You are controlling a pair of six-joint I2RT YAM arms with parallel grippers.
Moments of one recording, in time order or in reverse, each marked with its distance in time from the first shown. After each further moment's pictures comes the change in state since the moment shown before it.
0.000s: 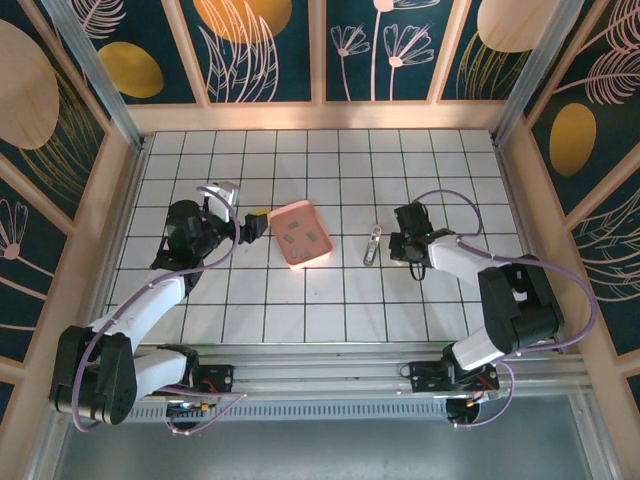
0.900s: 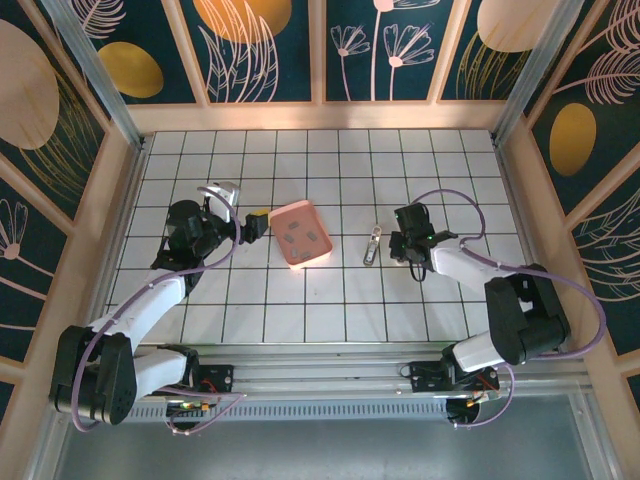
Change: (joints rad) left arm -0.006 0.000 0.000 0.000 0.000 0.000; right arm 0.018 -0.060 -0.014 0.000 0.026 0.026
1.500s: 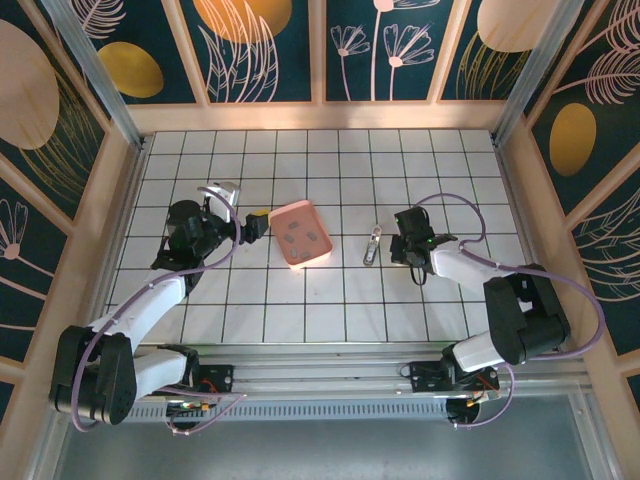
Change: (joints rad) left arm -0.001 0.000 0.000 0.000 0.000 0.000; right arm 0.000 0.000 -0.027 -0.005 0.000 0.011
